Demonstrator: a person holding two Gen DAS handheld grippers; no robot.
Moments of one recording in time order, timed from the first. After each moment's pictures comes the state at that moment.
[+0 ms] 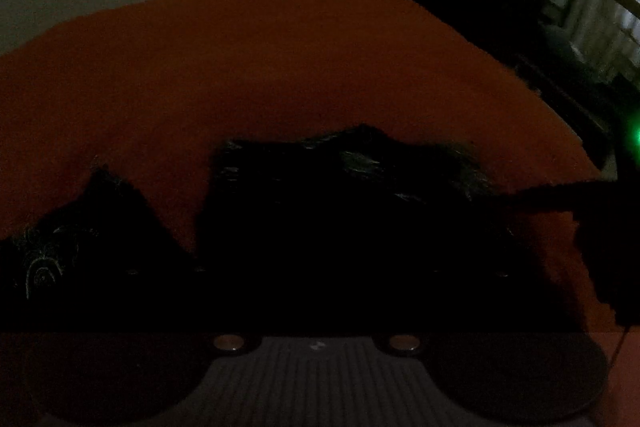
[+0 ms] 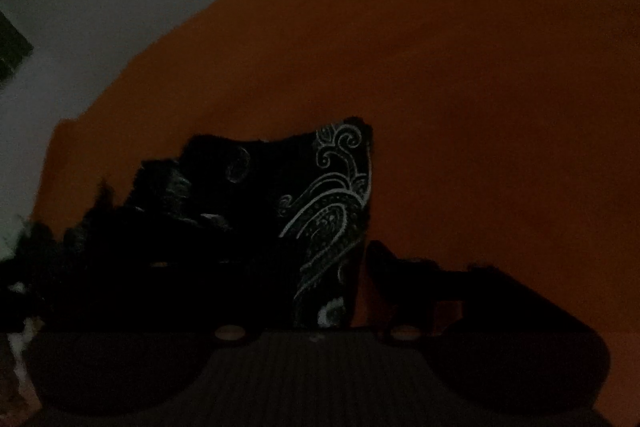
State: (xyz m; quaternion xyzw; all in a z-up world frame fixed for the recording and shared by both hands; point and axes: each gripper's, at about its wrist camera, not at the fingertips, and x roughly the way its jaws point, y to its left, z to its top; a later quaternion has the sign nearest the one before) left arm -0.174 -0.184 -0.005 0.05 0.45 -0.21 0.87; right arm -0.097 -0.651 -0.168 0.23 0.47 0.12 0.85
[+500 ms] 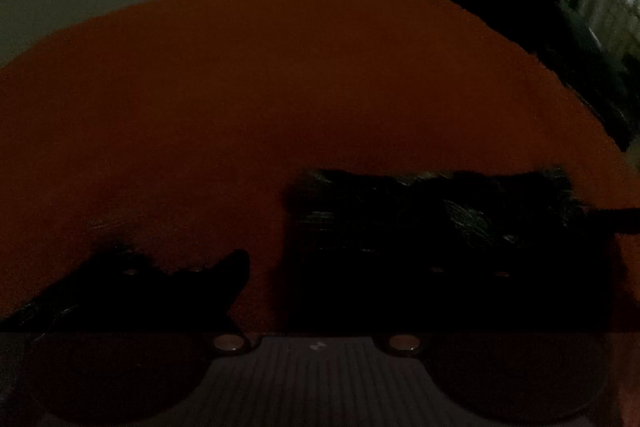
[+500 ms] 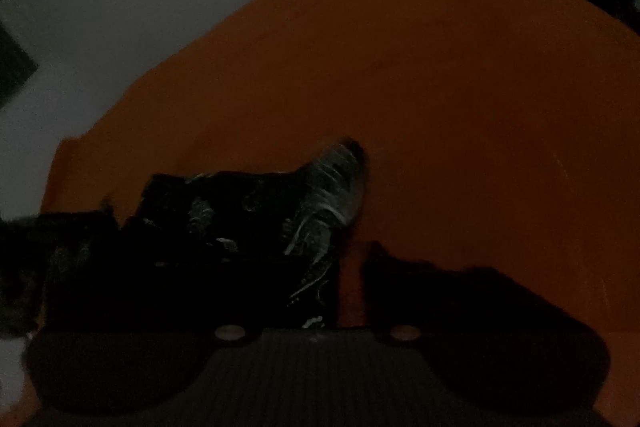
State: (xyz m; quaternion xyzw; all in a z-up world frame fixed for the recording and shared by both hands) left arm -0.097 -0.198 -0.026 0.10 0.47 -0.23 0.85; right arm -0.147 -0.717 -0.146 0.25 0.43 0.10 0.86
